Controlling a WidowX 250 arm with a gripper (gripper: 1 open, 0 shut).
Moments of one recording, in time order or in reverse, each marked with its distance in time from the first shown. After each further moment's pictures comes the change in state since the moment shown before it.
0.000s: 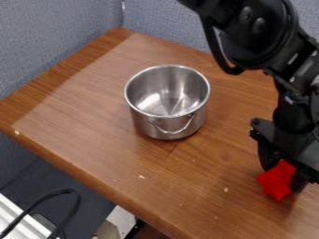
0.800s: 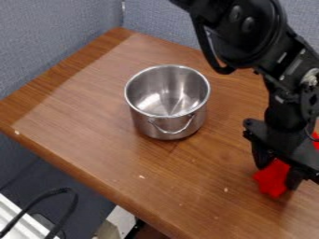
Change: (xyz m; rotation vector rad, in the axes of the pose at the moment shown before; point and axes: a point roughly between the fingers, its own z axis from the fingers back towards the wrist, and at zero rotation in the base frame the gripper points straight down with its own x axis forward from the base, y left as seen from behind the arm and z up) arm -0.005 0.008 -0.003 -0.007 0.012 0.052
